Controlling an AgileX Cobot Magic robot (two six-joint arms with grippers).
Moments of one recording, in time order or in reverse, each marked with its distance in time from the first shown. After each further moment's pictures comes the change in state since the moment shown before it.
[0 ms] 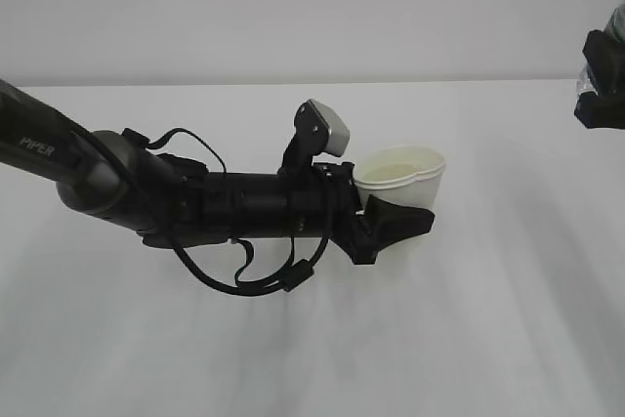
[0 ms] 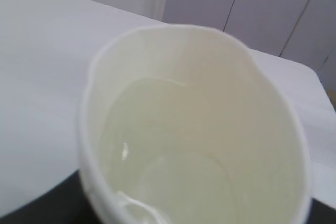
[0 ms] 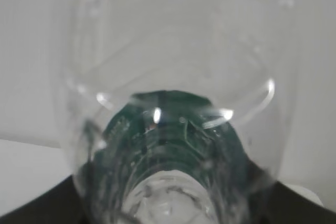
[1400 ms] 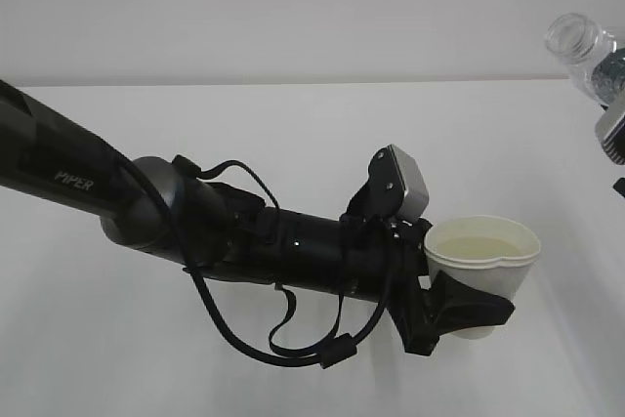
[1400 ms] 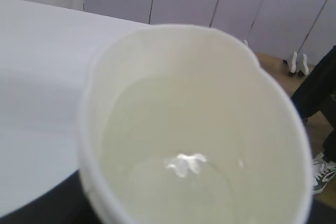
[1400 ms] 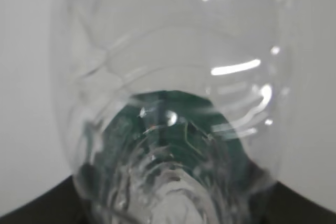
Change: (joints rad) left arm -0.160 -0.006 0.000 0.119 -0.004 -0.038; right arm 0.000 -0.180 0.002 -0.003 0.405 -0.919
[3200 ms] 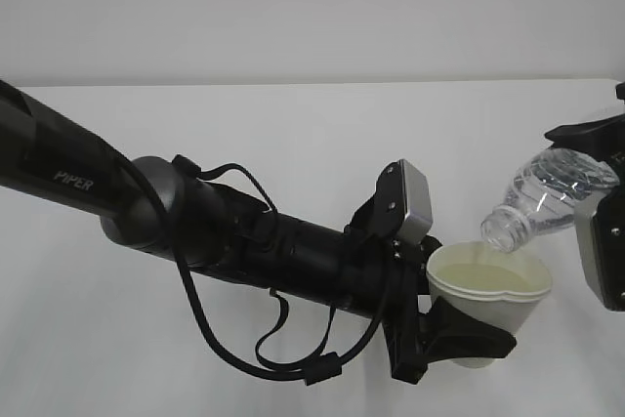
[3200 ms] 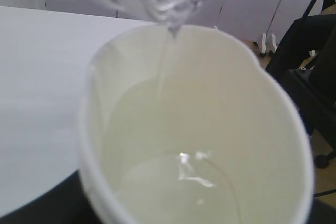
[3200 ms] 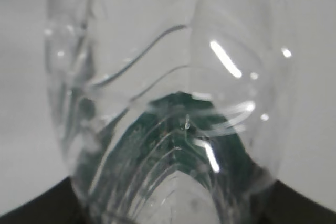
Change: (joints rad) left arm 0.000 0.000 0.000 0.129 -0.050 0.000; right arm 0.000 0.000 0.000 -0.610 0.209 -0.239
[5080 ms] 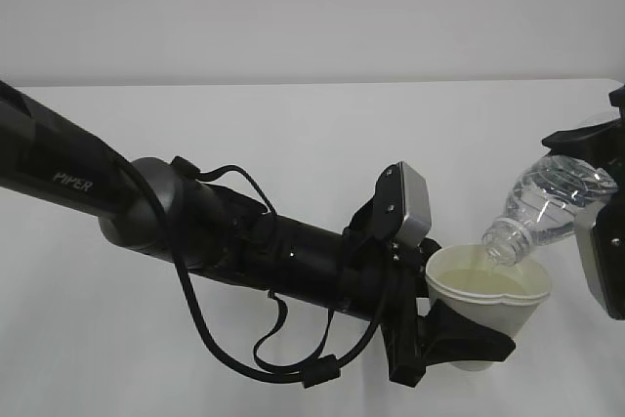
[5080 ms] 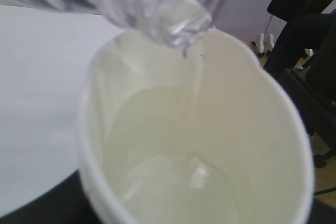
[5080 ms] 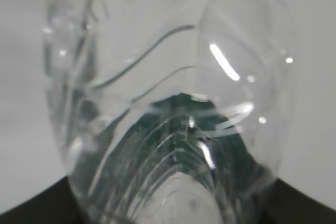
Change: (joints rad) left arm 0.000 -0.001 0.008 0.000 -0.004 0.000; right arm 0.000 0.000 0.000 -0.059 0.012 0.006
